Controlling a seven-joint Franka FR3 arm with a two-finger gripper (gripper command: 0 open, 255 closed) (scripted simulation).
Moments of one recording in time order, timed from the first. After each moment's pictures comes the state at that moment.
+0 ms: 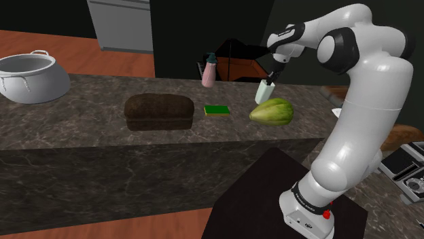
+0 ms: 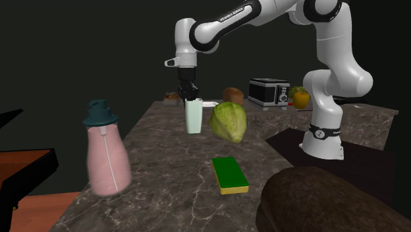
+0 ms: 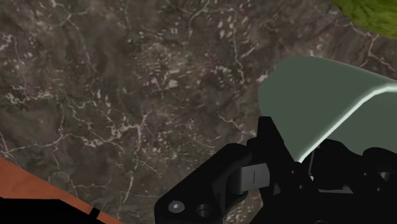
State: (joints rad) arm -0.29 0.33 -0.49 -1.77 0.21 2.05 -0.88
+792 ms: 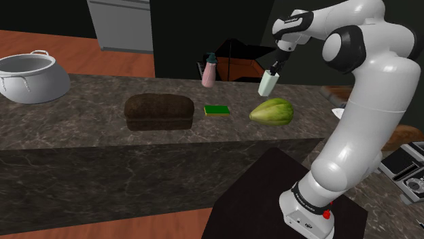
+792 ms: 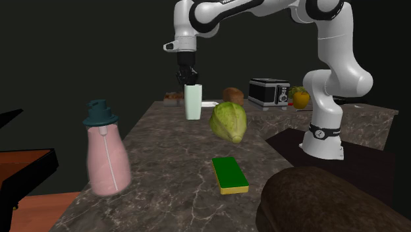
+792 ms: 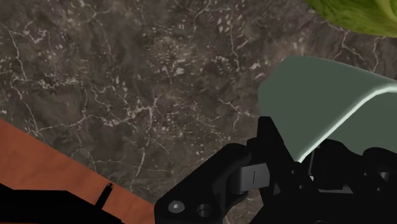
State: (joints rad) arm -0.29 0.29 -0.50 -1.67 0.18 1.91 -0.86
